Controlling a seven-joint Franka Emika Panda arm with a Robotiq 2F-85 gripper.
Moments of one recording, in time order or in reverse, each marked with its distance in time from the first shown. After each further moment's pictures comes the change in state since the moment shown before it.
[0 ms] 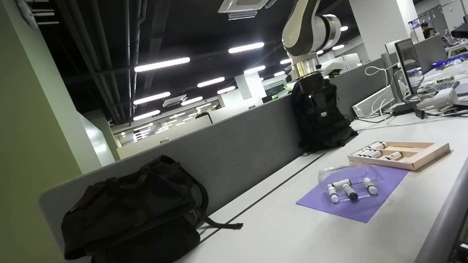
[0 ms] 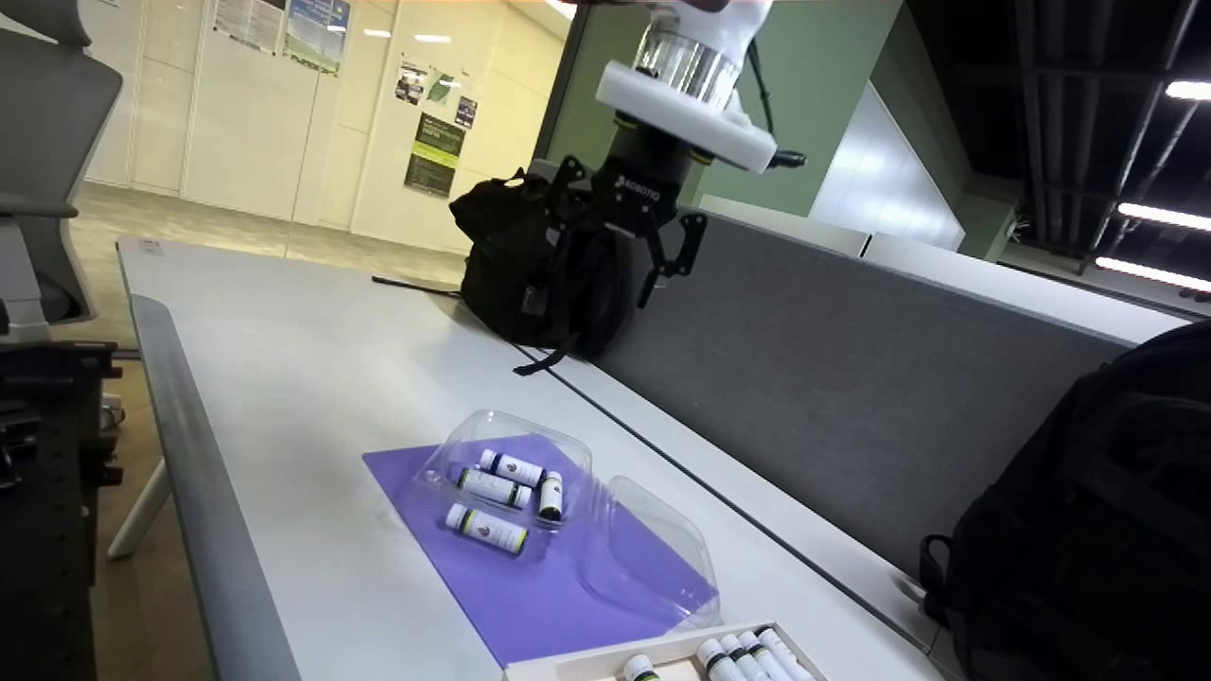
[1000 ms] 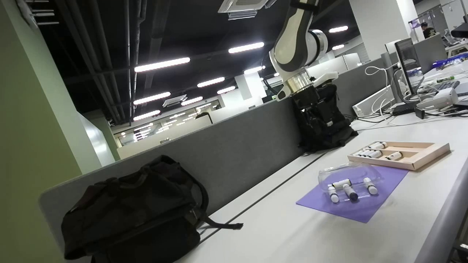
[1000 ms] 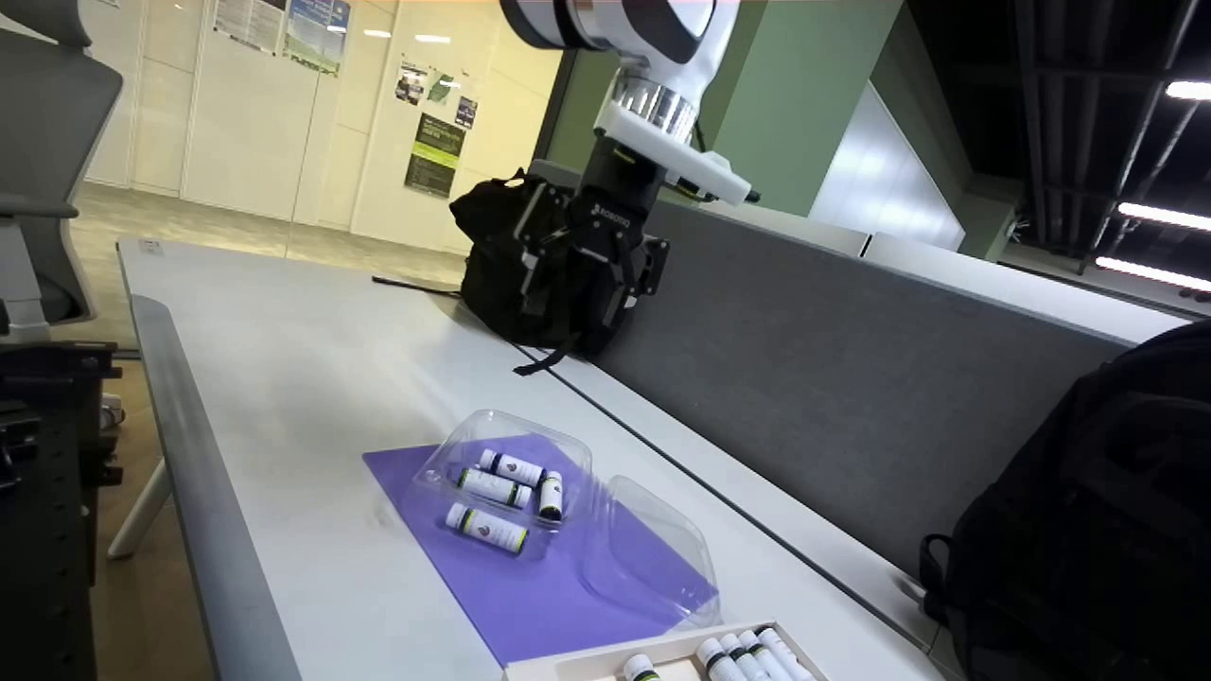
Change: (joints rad) arm -0.071 0.118 0.152 0.078 -0.145 -0.089 -0.156
